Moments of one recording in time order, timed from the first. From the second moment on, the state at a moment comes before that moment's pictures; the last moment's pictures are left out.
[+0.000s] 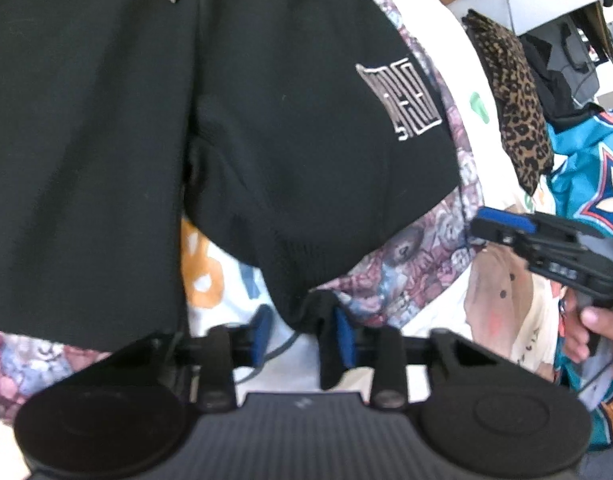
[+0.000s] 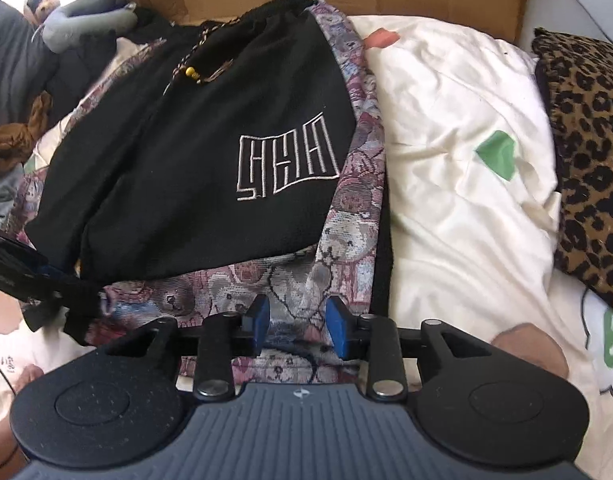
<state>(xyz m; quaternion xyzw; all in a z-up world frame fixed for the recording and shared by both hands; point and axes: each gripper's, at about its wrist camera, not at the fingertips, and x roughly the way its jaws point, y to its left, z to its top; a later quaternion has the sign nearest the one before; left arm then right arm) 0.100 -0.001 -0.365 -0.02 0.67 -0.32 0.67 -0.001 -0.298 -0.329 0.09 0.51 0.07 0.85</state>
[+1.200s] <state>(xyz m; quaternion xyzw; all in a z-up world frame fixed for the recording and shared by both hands) 0.099 0.006 -0.374 -0.02 0.68 -0.32 0.67 0.008 -0.386 -0.382 0.41 0.47 0.01 0.78</state>
